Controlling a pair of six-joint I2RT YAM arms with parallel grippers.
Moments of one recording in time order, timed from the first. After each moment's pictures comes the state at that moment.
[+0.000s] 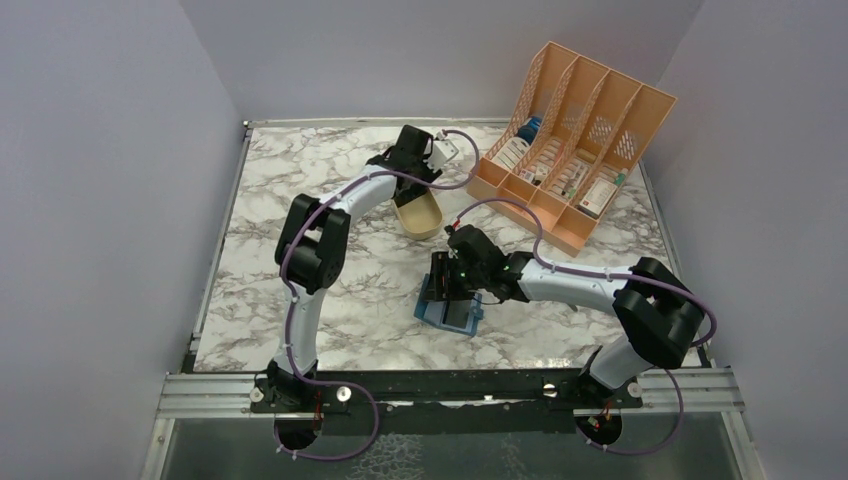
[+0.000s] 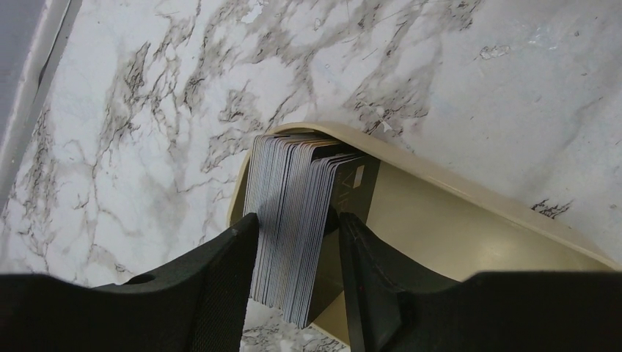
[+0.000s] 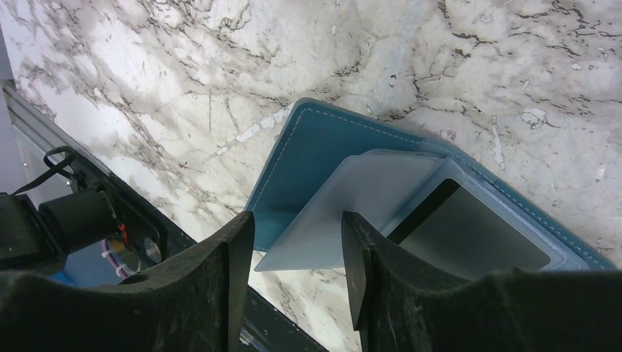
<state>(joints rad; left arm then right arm) -0.48 2.15 1.70 -0.36 -0.07 0.47 0.90 1.56 0.85 -0.11 -0.15 0.78</state>
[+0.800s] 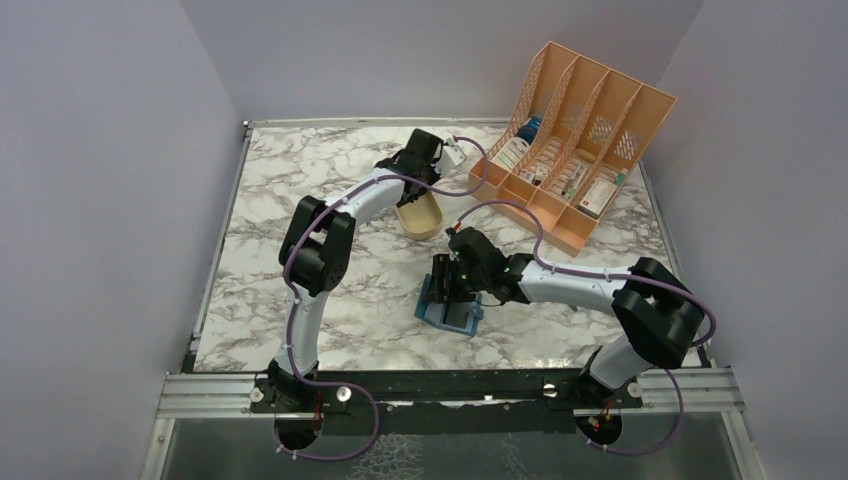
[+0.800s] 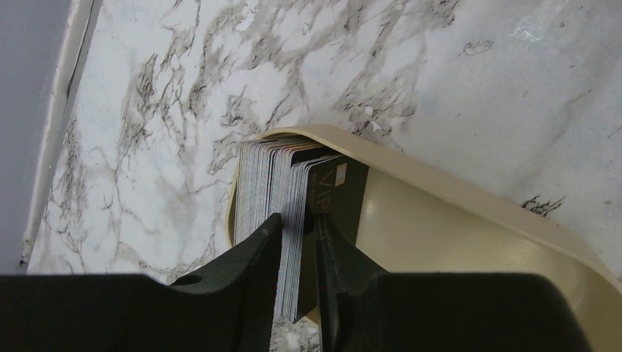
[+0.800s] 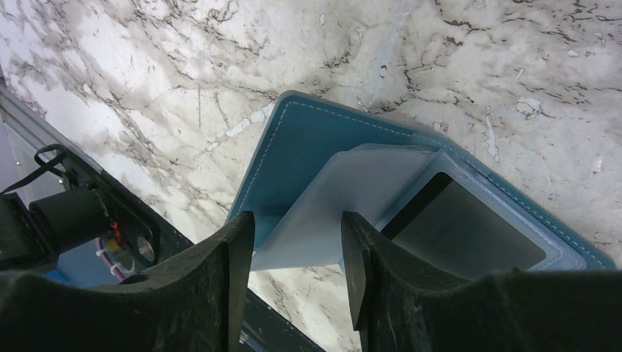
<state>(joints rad) -0.52 2.15 1.70 -0.37 -0.16 0.52 0.90 1.56 0.83 -0.10 -0.15 0.78</state>
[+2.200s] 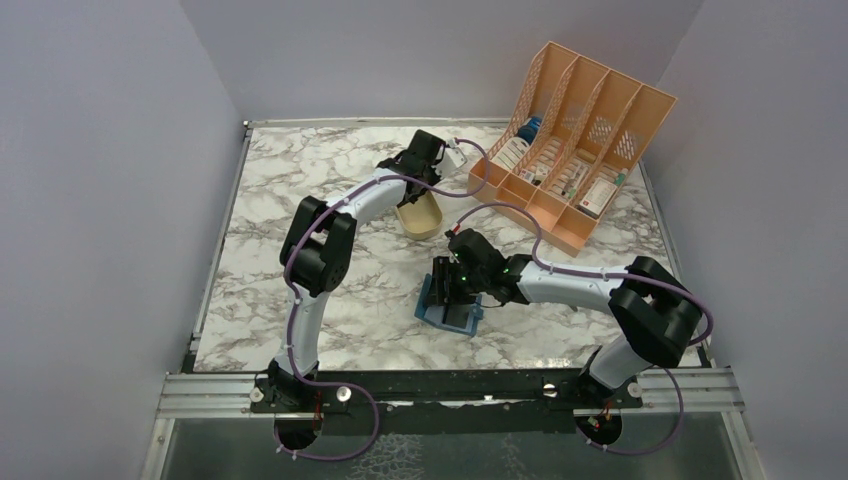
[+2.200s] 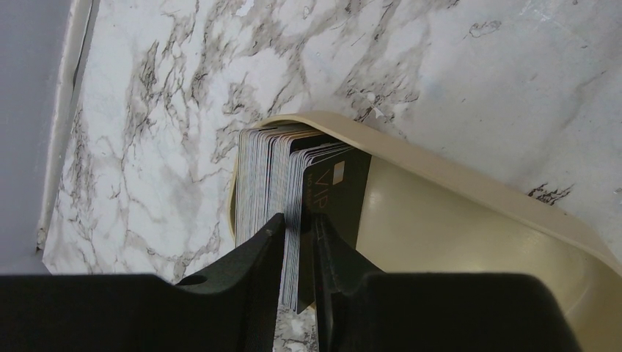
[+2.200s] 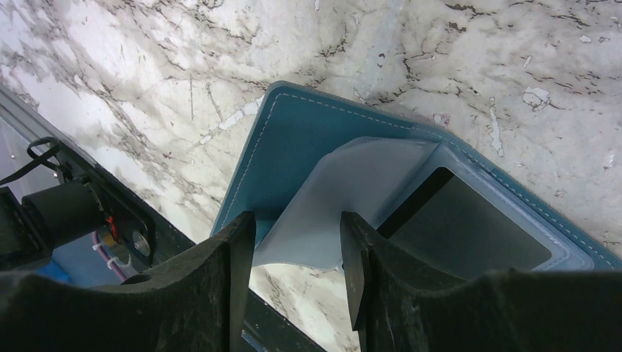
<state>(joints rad) -0.53 2.15 1.71 -0.40 -0.20 0.54 0.90 1.57 0.82 -0.10 -0.17 0.78</state>
